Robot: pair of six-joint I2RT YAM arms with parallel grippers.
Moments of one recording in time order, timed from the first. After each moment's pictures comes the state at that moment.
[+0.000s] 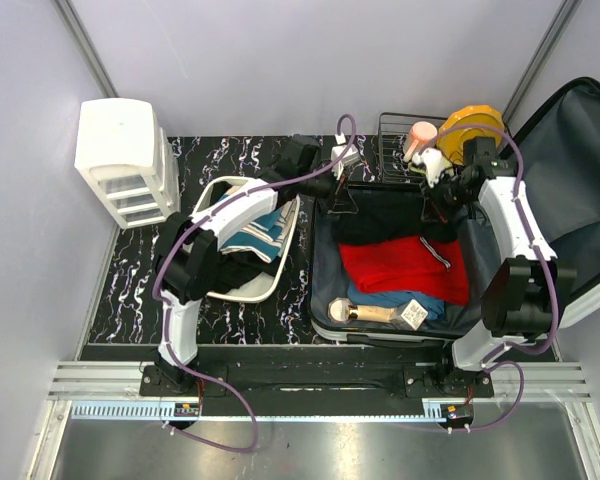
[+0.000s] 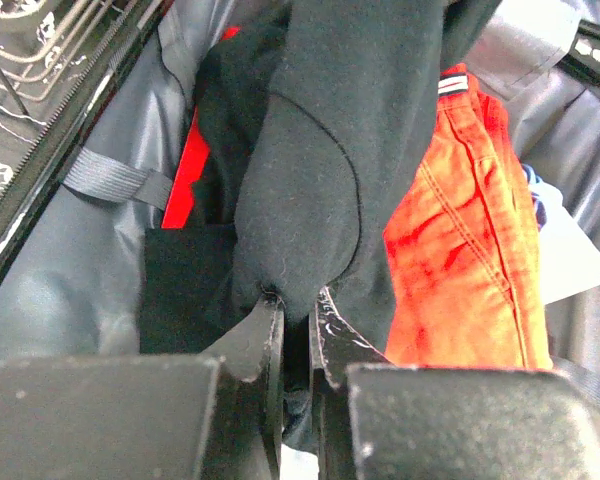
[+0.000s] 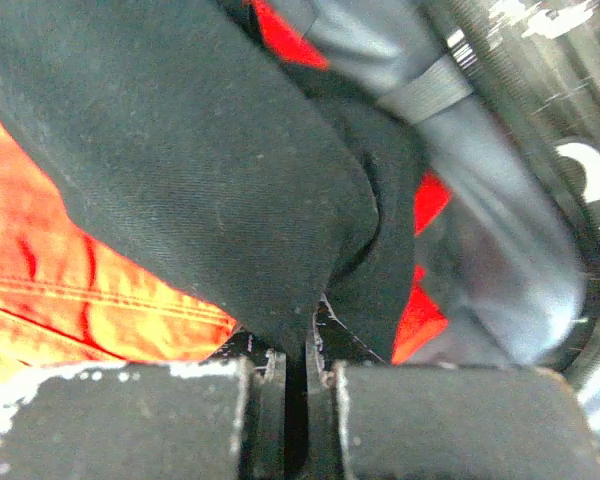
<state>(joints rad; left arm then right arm) -0.60 2.03 1.71 -0.25 0.79 0.05 -0.07 1.62 1.43 -0.98 -0.49 -0.79</state>
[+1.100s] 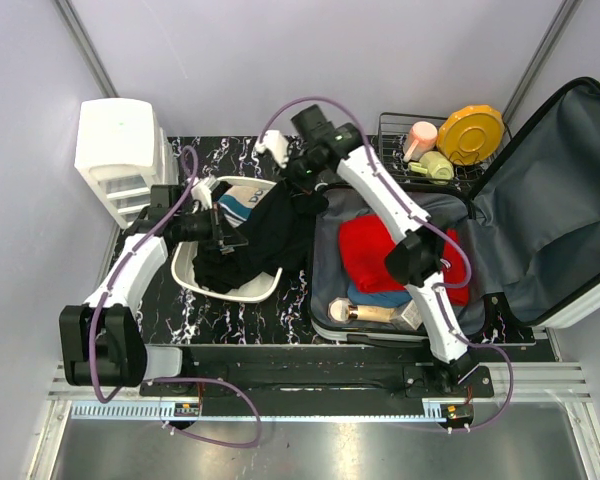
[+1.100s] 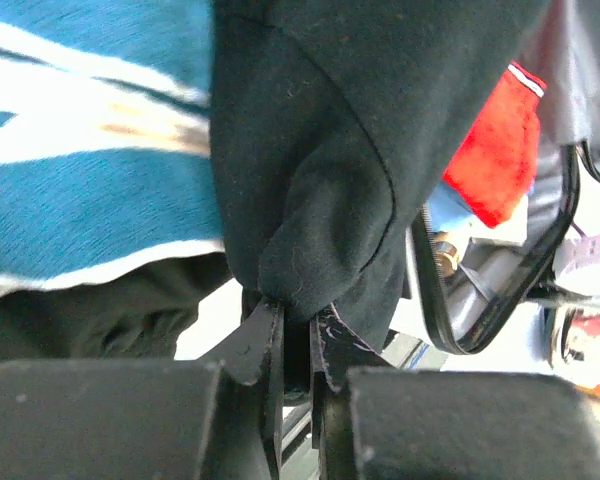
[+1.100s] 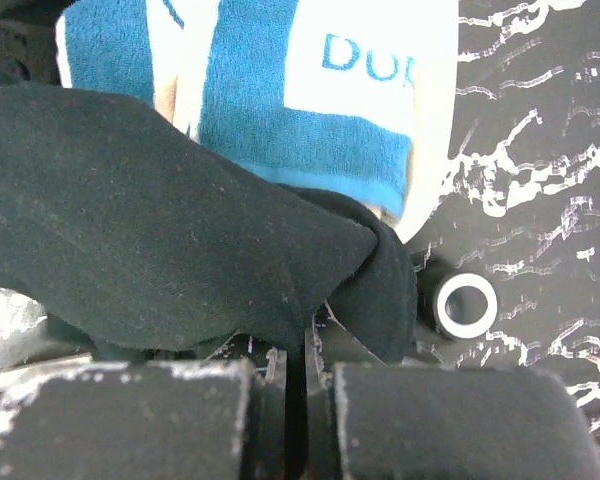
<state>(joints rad) -0.06 1.31 0.94 -0.46 0.84 -0.22 0.61 2.32 2.58 -1.18 -0.40 -0.58</state>
